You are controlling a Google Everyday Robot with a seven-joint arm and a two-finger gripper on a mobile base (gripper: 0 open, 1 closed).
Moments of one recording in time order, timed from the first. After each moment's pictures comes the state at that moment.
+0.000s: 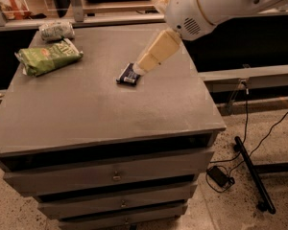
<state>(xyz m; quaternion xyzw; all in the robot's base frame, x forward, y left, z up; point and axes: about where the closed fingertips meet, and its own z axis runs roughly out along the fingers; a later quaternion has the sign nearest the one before) 0.556 -0.016 1.005 -0.59 0.68 0.13 0.42</state>
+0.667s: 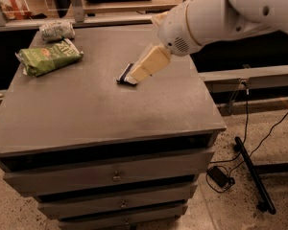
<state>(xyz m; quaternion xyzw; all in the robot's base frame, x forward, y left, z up) 0.568 -0.002 0.973 -0.57 0.68 0.15 0.44</state>
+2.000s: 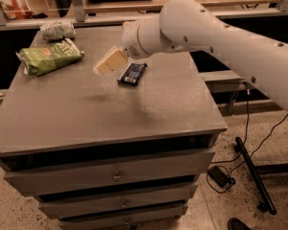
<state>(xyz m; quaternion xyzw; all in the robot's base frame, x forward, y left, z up) 0.678 0.083 0.916 -0.51 0.68 0.16 0.50</state>
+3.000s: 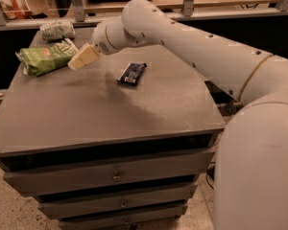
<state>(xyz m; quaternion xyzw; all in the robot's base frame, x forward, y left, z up) 0.736 0.170 0.890 -0.52 0.68 0.19 0.49</state>
